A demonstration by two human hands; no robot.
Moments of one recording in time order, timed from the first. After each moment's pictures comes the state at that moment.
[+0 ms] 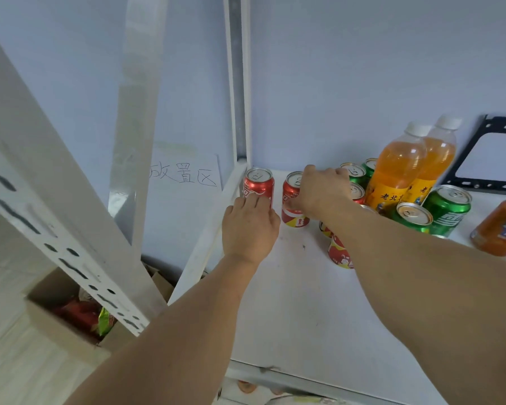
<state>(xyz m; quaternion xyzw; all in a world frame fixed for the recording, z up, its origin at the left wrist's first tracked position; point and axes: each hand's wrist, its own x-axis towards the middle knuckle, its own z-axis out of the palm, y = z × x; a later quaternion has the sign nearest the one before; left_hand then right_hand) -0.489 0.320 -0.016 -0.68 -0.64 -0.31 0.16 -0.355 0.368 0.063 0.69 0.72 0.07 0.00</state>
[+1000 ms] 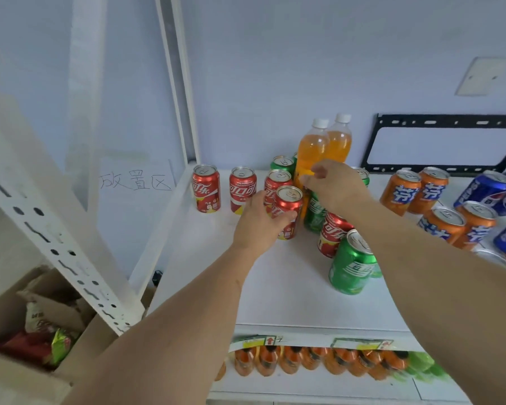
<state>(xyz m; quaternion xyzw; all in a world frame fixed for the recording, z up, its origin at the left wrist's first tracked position) -0.389 0.264 0.015 -0.66 -0.57 -0.36 -0.33 -0.233 0.256 0.102 0.71 0.63 -0.14 -0.28</state>
